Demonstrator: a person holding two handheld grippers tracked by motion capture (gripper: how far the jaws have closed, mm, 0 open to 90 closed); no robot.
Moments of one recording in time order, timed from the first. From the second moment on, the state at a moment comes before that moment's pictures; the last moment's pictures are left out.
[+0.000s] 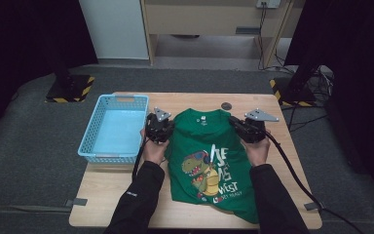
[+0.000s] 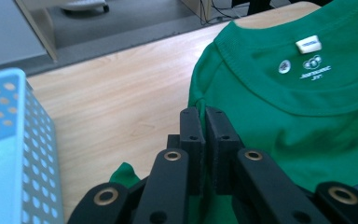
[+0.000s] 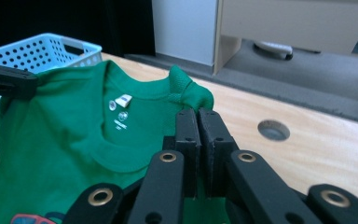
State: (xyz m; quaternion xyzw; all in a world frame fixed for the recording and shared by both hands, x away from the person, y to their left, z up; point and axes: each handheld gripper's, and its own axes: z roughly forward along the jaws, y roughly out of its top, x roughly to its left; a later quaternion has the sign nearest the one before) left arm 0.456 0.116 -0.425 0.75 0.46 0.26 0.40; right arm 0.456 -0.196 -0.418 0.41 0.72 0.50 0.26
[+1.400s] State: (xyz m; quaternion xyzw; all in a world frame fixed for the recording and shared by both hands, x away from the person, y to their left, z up) left arm 0.473 0.134 -0.463 0.73 0.54 0.29 0.32; right arm 0.495 -0.230 -0.478 0.51 0.70 0.40 0.29
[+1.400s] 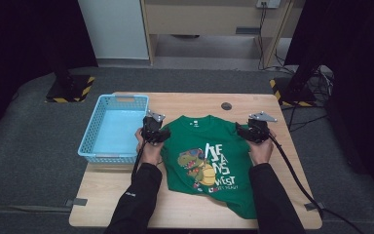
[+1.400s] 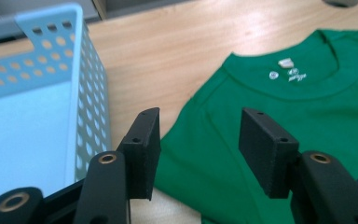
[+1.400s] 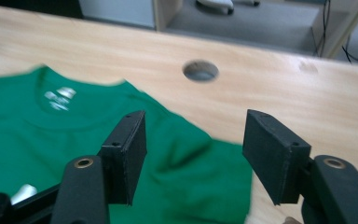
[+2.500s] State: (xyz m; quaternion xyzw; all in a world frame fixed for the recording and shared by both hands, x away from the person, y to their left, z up) left arm 0.487 0.134 -0.521 0.74 0.56 0.25 0.27; right arm 0.506 -0.245 -0.533 0.57 0.71 0.30 0.28
